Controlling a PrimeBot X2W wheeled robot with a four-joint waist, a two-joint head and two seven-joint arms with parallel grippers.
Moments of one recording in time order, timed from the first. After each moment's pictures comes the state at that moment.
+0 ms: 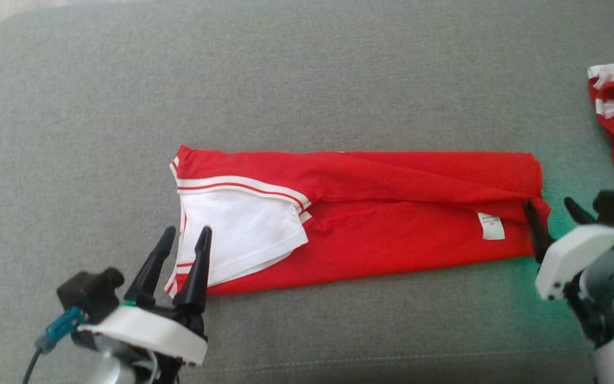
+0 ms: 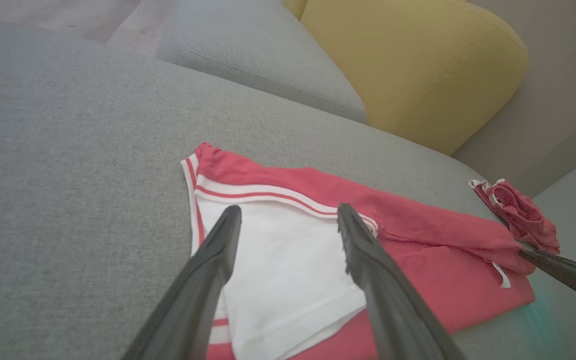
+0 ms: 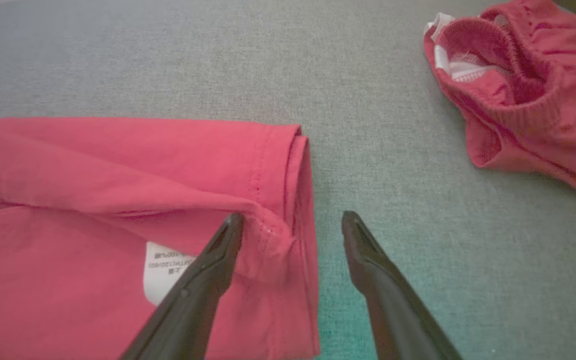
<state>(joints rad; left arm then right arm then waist) -0.01 0.34 -0.48 -0.02 -0.70 0.10 -0.23 -0.15 -0.18 -0.07 0.19 0.17 0.12 0.39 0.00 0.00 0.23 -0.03</state>
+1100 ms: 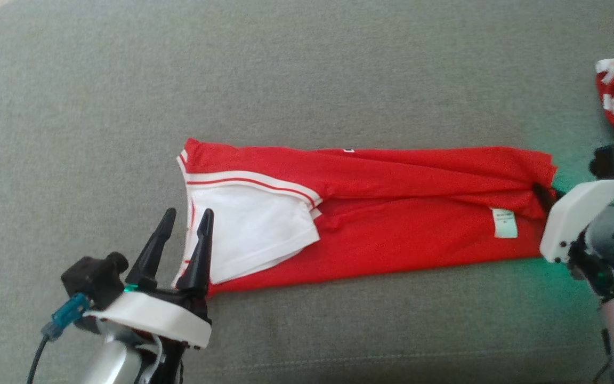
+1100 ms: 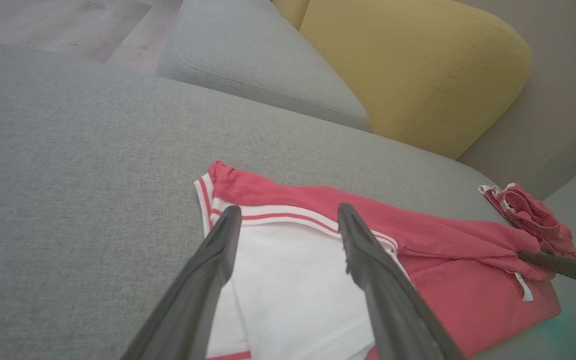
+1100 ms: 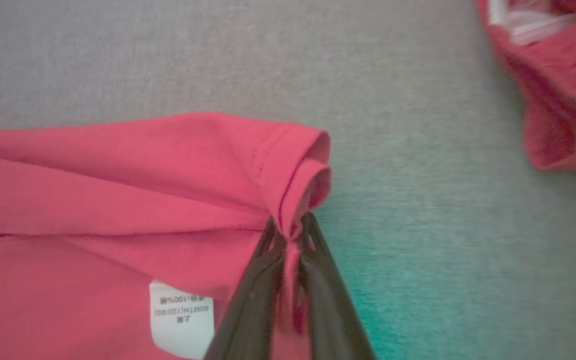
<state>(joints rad) -0.07 0.31 -0.47 0.01 -0.65 0.10 -0.25 -0.33 -0.26 -0.01 0.35 0.31 0.12 0.61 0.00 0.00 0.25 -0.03</state>
